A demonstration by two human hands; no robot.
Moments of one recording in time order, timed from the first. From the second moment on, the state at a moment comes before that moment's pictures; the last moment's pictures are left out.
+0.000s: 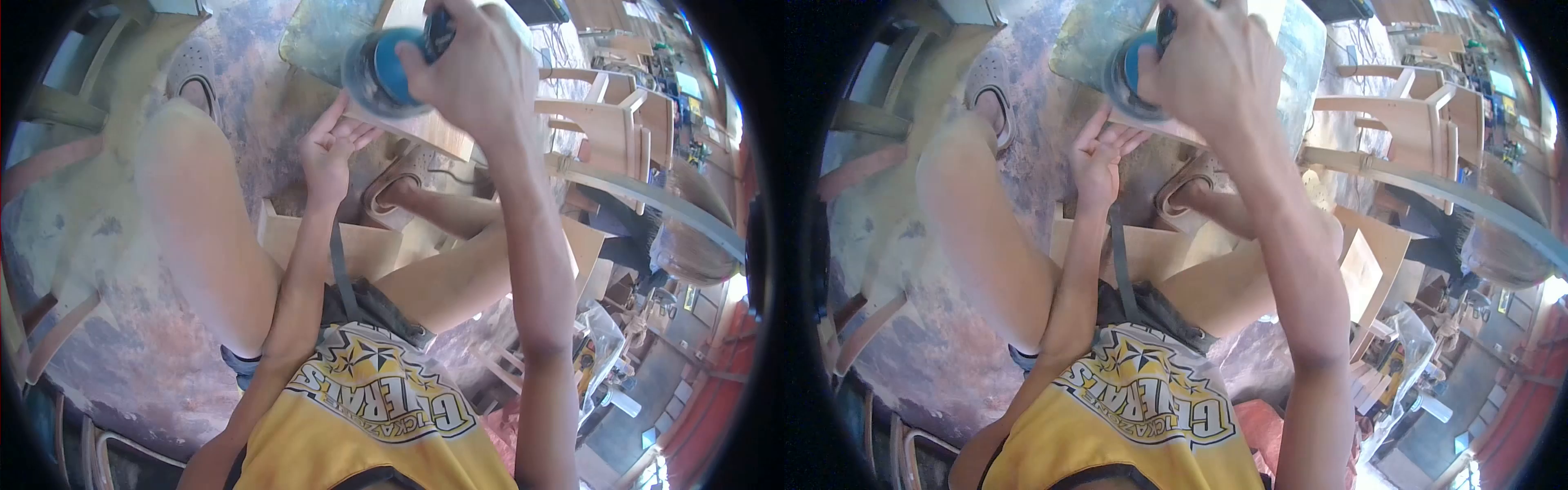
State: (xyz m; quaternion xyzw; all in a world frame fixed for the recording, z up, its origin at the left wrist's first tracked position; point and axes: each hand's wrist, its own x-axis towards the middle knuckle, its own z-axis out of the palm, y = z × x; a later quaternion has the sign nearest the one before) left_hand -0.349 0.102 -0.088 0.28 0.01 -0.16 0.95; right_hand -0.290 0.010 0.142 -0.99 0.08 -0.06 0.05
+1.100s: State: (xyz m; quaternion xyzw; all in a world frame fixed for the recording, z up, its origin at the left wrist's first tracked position) left_hand -0.347 0.100 -0.067 0.34 0.04 -0.17 0.92; right_hand -0.295 -0.034 0.138 -0.98 0.14 -0.10 0.02
